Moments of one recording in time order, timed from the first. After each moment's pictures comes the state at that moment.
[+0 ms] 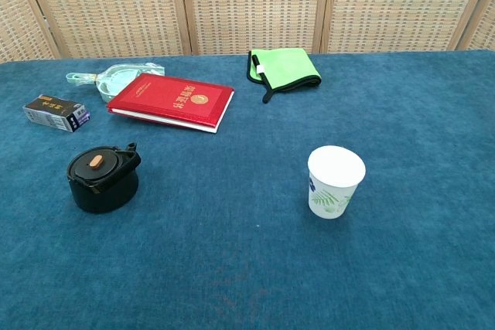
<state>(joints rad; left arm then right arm) -0.28 -1.15 -0.08 -1.69 1.55 1.32 0.06 0.03 -1.09 0.10 -1.67 -1.45 1.53 0.02</state>
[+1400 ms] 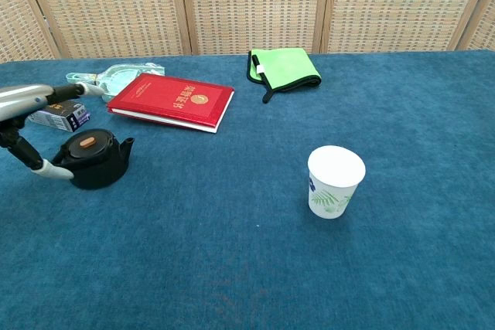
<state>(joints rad) -0.53 -1.39 -0.13 -1.44 1.27 0.96 0.09 0.05 -1.09 0.11 -1.66 -1.41 1.47 0.03</state>
